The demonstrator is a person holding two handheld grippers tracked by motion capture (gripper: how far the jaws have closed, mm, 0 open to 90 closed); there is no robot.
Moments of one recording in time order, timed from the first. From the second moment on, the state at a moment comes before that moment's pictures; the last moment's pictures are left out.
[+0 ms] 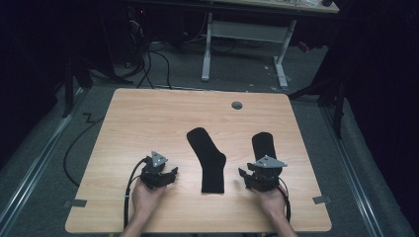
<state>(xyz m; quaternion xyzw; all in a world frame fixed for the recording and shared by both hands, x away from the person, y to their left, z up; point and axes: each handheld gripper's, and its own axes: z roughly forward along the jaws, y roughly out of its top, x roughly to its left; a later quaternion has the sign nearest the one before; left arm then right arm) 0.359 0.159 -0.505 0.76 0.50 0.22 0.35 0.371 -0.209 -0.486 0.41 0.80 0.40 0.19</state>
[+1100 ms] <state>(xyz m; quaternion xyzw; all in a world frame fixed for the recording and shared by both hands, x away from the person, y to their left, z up) 0.352 0.172 -0.510 0.75 0.51 0.24 0.35 0.413 -0.271 -0.491 0.52 0.75 0.34 0.23</state>
